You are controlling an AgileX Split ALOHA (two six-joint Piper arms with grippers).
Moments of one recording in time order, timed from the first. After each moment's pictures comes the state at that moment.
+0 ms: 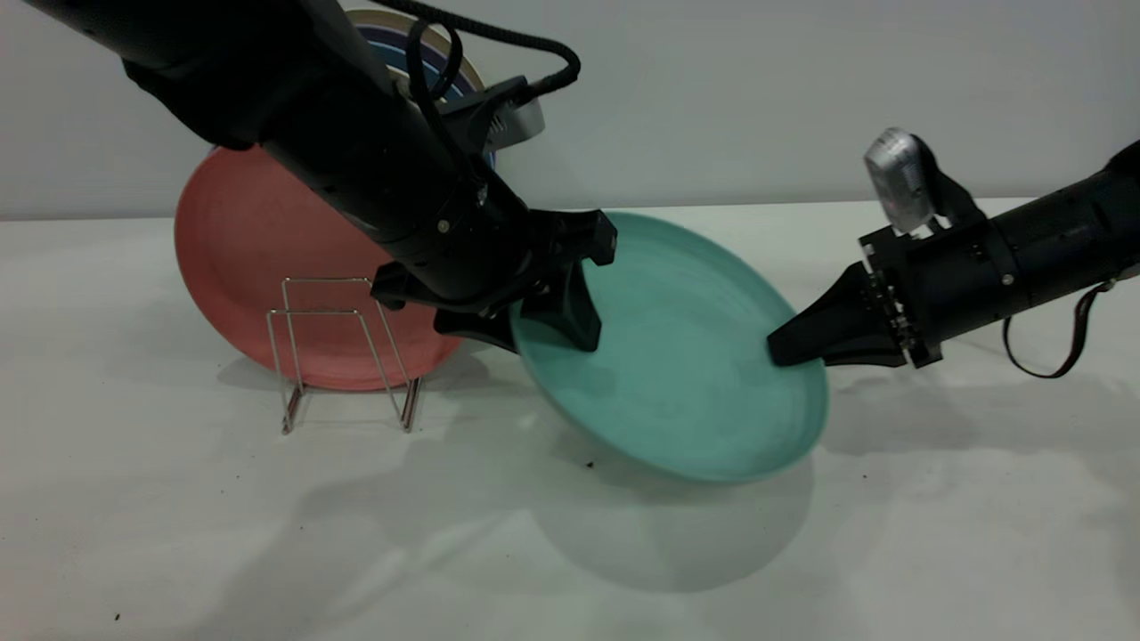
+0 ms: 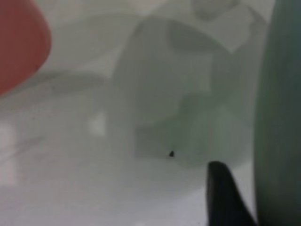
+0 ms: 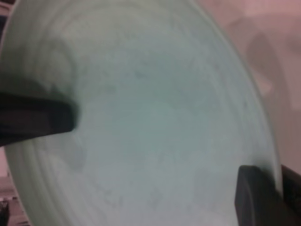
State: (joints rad) left arm -0.48 2.10 -1.21 -0.84 0.24 0.45; right arm -0.03 2.50 -1.45 1.32 1.10 -1.33
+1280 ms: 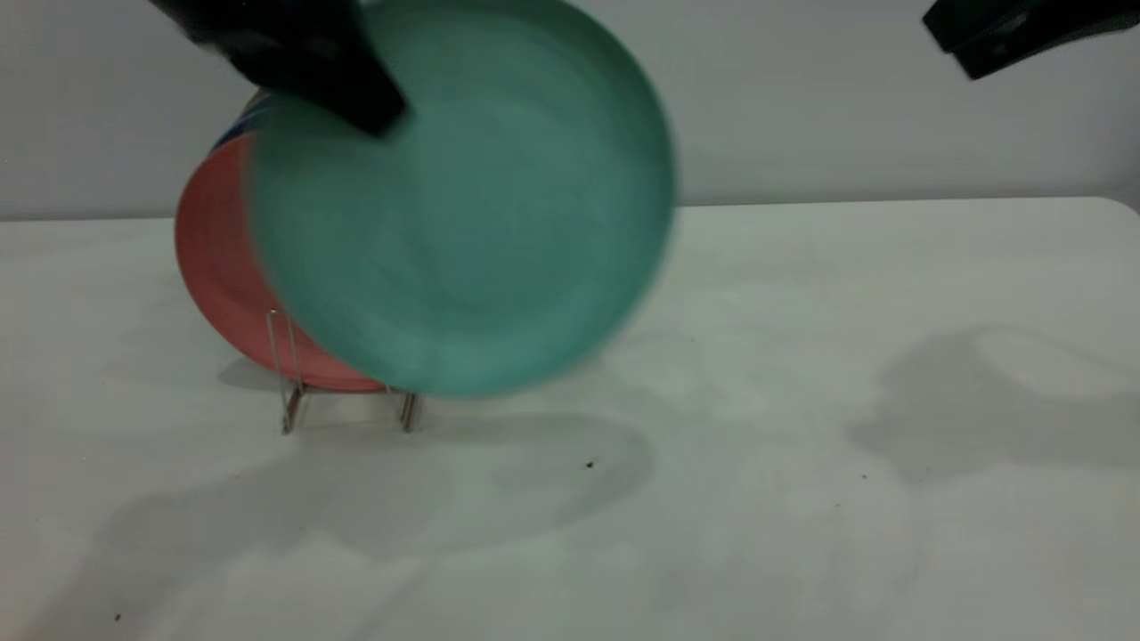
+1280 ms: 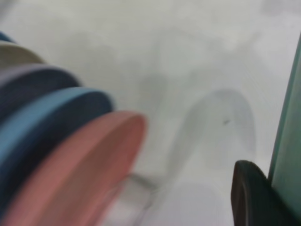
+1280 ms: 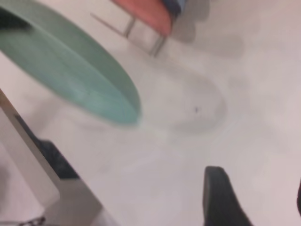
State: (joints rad) left arm -0.26 1.69 -1.22 -0.59 0.60 1.08; right arm -0.08 1.84 -1.42 0.86 1.18 -0.92
